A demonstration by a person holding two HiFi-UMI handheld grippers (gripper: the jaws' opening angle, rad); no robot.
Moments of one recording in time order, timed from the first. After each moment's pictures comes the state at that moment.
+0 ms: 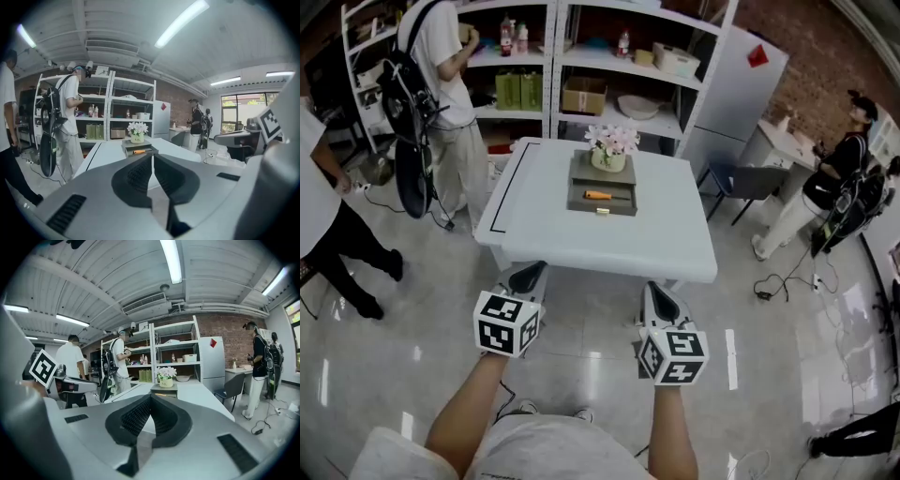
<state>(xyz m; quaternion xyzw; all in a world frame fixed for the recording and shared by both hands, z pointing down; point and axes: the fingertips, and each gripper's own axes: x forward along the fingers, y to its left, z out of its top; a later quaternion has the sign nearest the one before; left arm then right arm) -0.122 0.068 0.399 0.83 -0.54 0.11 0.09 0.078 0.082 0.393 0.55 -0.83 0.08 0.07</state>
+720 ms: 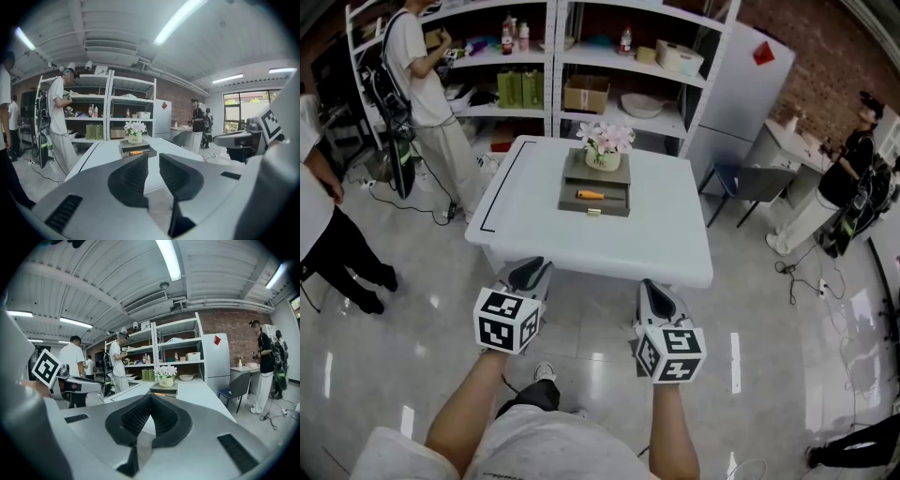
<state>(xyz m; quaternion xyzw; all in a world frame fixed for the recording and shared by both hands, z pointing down) -0.078 0.044 0.405 0.82 -0.55 0.11 0.09 0.111 0.054 0.403 0.52 -0.85 0.09 0.07</state>
